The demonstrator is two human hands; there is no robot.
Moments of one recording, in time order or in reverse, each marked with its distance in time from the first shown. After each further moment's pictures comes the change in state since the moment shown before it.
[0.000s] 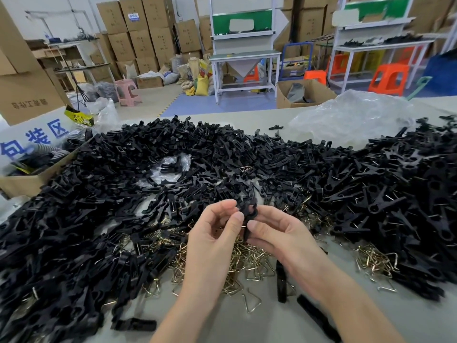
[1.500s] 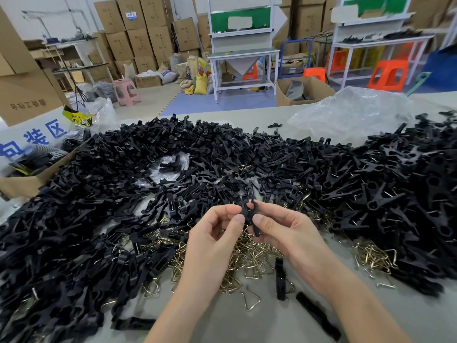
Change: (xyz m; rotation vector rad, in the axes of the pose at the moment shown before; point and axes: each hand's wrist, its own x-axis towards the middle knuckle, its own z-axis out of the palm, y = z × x) left_hand -0.001 0.000 -0.005 0.071 -0.108 0.003; right_hand -0.004 -0.010 -0.004 -0.056 0.043 0.008
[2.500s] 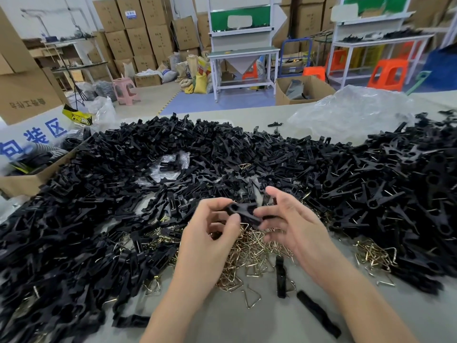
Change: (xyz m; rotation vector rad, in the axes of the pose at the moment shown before) left_hand 0.001 0.001 -0.011 0.234 0.019 0.147; right_hand 0.001 0.002 -0.011 0.018 0.081 -0.031
